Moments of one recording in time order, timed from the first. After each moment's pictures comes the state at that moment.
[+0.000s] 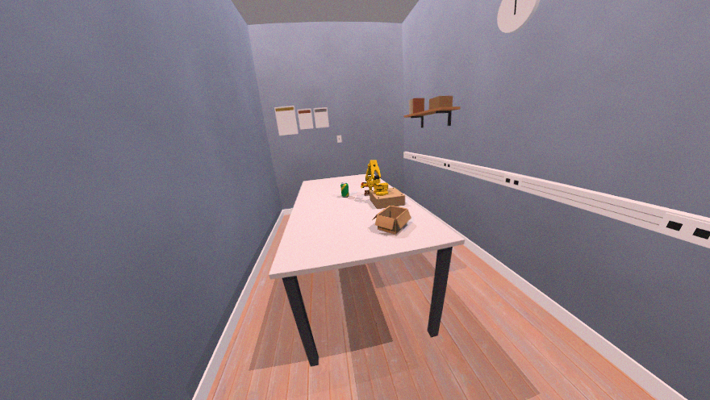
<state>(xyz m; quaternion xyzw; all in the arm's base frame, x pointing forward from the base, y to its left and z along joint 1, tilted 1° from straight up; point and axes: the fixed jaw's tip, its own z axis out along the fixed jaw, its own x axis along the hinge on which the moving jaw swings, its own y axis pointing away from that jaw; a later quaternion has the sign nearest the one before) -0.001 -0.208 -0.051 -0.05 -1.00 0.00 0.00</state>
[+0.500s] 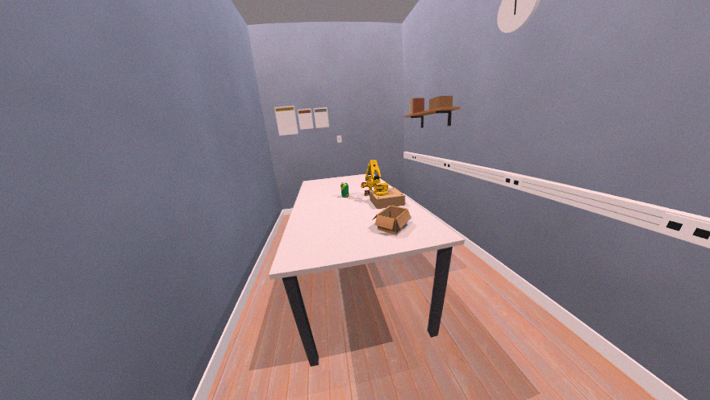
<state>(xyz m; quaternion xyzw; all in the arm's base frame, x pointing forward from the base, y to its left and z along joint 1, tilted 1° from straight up) -0.001 -0.208 -0.051 -0.05 -1.00 0.00 0.00</state>
